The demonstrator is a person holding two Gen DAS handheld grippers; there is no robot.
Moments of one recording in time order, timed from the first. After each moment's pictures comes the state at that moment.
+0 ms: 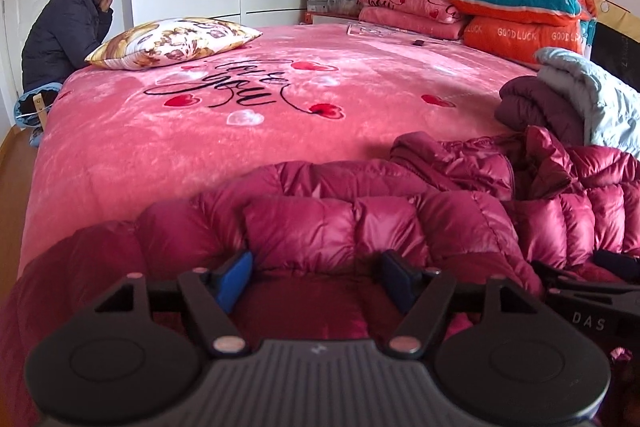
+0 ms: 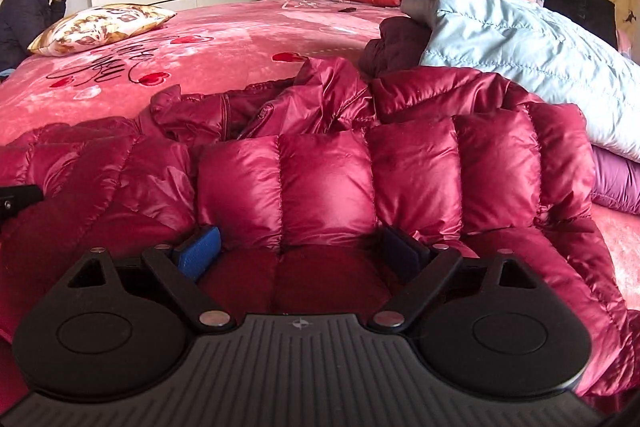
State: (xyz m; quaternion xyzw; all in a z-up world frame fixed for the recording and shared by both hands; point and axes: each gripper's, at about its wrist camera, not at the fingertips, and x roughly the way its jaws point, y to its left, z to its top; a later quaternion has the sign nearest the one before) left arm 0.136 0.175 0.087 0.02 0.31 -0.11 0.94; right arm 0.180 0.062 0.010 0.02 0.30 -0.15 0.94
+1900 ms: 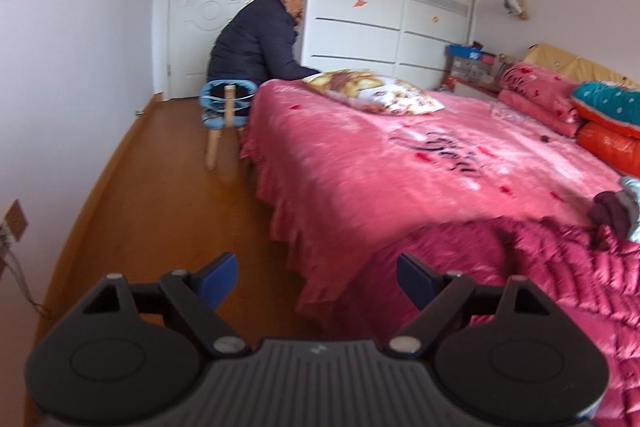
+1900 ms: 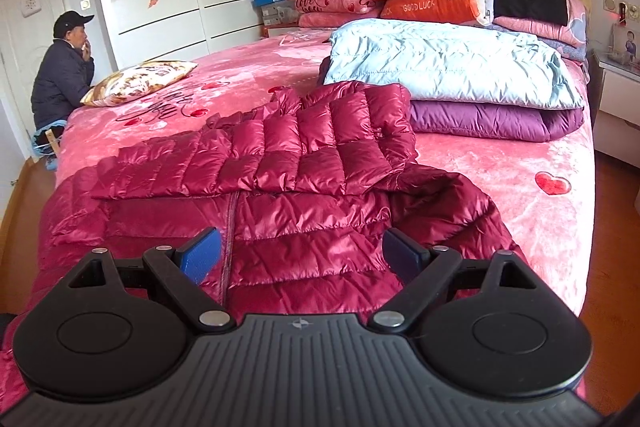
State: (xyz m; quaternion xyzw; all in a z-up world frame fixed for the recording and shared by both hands) left arm -0.070 0.435 0.195 -0.07 0.27 0.08 0.96; right arm -0.122 0.073 0.111 0.11 0.26 -0.12 0.95
